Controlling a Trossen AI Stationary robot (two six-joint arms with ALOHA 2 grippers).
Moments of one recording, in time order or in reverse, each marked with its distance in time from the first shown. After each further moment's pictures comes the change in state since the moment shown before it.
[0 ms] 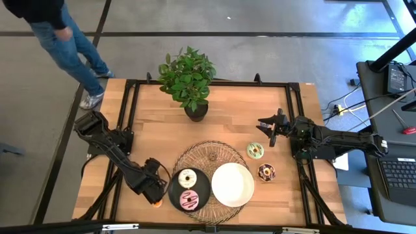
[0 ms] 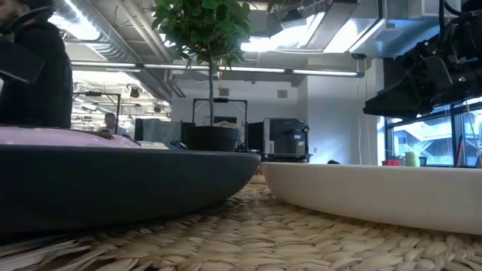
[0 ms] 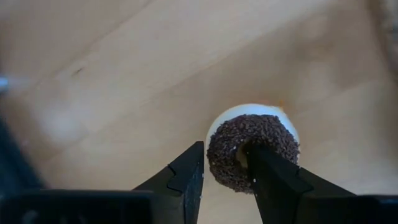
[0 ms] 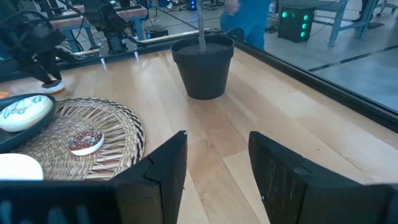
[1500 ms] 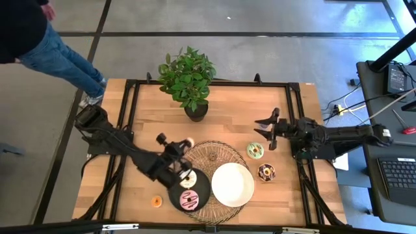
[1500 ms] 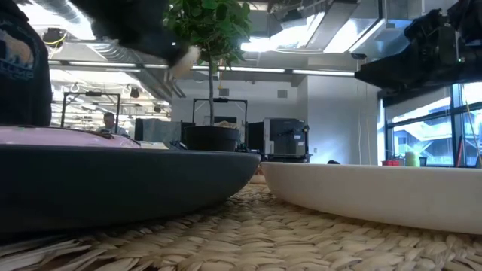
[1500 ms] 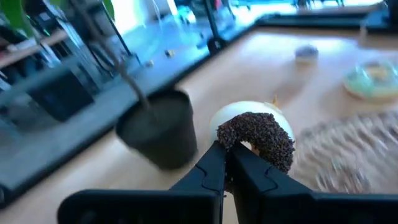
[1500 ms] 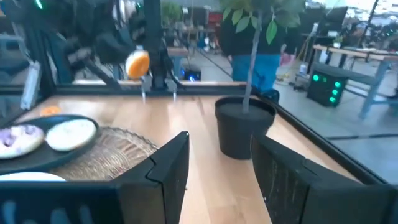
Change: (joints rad) left arm 0.244 -0.069 0.101 0.278 -1.112 0.906; right arm 0.137 0.206 0.030 0.370 -0.009 -0.185
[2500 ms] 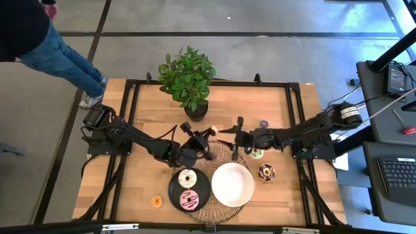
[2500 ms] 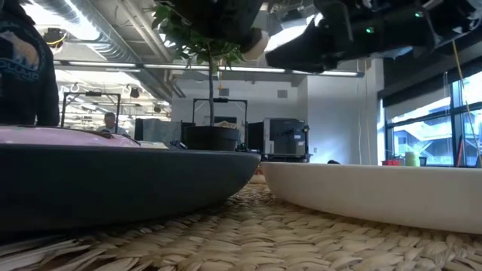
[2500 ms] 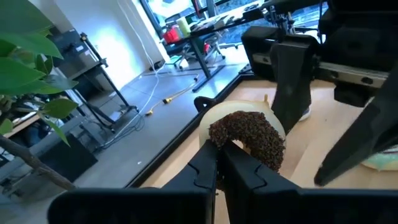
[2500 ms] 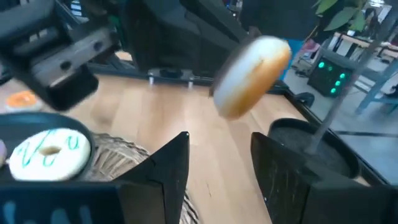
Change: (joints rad) left arm 0.211 0.088 0.000 0.951 0.078 1.025; right arm 0.229 1.038 0.562 0.315 0.244 -0.070
